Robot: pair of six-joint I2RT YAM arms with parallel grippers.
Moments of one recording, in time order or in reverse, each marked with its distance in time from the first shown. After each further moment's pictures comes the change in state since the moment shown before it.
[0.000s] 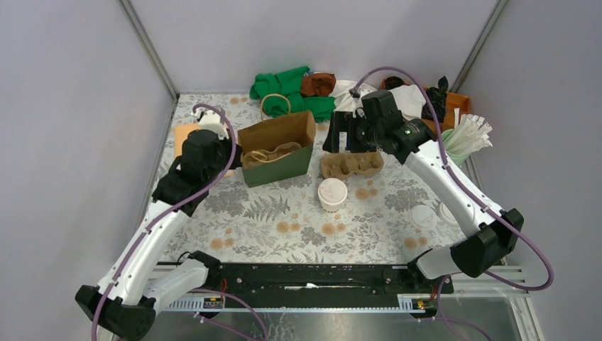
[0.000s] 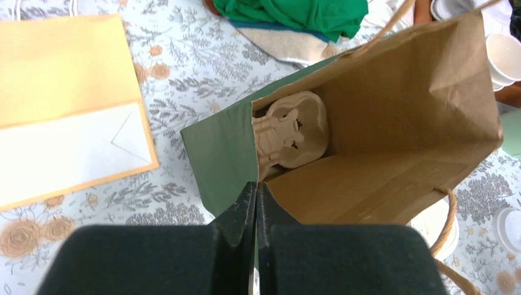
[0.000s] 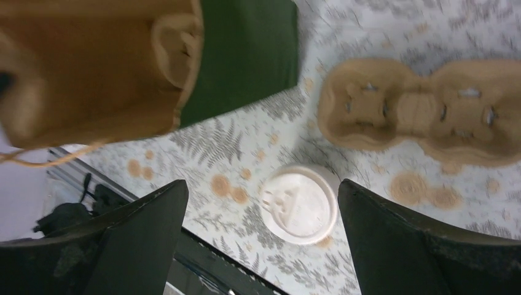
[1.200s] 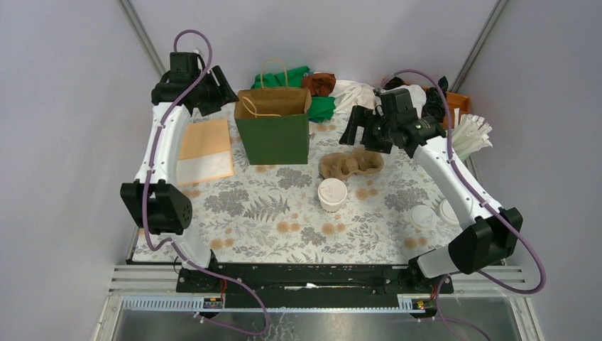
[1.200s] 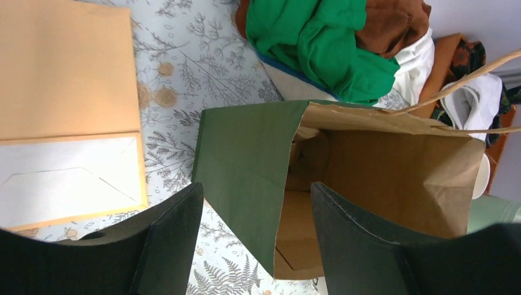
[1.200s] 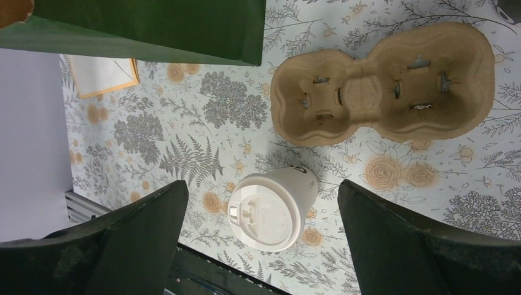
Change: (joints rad) left arm 0.386 0.756 0.826 -0.352 0.343 -0.135; right arm -0.166 0.002 -0.042 0.016 -0.038 0.084
